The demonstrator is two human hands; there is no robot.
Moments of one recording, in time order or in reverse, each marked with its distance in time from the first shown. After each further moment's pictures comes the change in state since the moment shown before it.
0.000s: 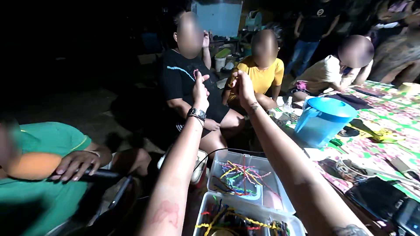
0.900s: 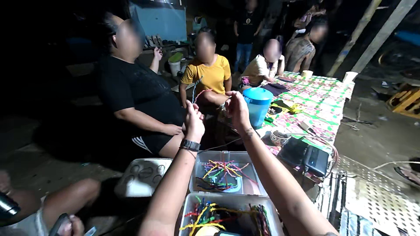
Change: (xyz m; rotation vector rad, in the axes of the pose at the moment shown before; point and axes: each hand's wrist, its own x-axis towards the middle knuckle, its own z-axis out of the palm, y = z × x) left_hand -0.143 -0.068 0.071 -0.244 -0.218 -0.184; right_hand -0.149 -0.043 -0.128 -0.139 0.157 -0.128
